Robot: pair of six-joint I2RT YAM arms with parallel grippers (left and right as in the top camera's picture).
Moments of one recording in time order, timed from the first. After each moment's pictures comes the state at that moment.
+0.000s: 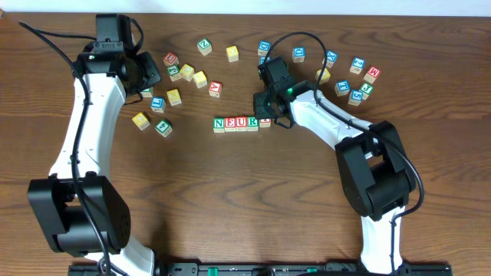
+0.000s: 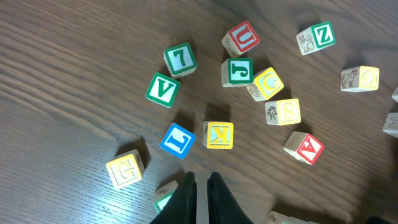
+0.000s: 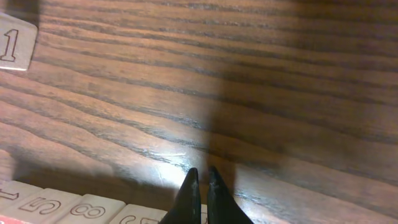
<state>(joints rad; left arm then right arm) 0.05 1.78 1.56 -0.84 0.01 -0.38 0.49 2.14 1.50 -0.47 -0.05 0.39</state>
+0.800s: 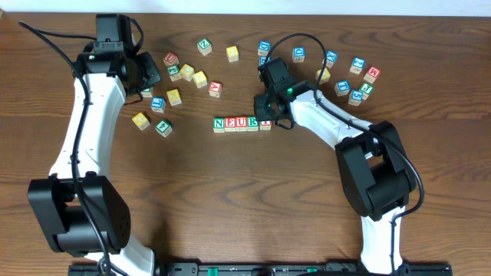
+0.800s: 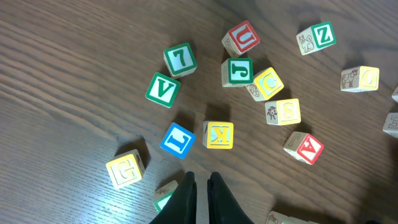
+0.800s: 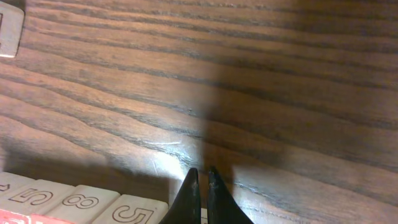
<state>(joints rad) 0.05 1.78 1.56 -0.84 0.01 -0.38 0.49 2.14 1.50 -0.50 -0.06 0.39</state>
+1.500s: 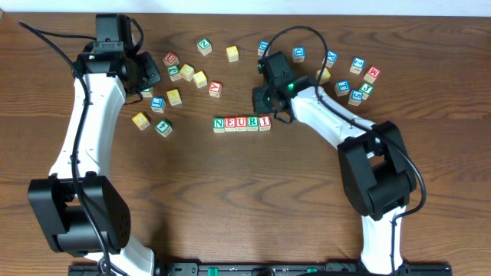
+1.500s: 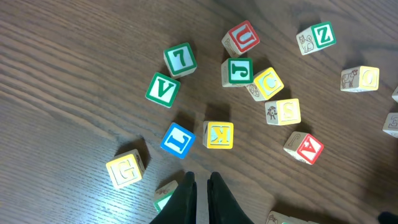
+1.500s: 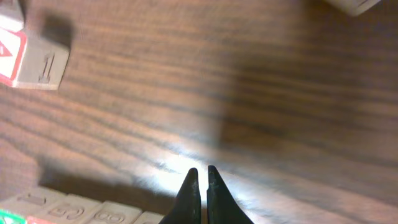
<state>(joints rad) 0.05 1.78 1.56 -0.84 0.01 -0.38 0.48 2.14 1.54 -0.48 -0.06 0.37</state>
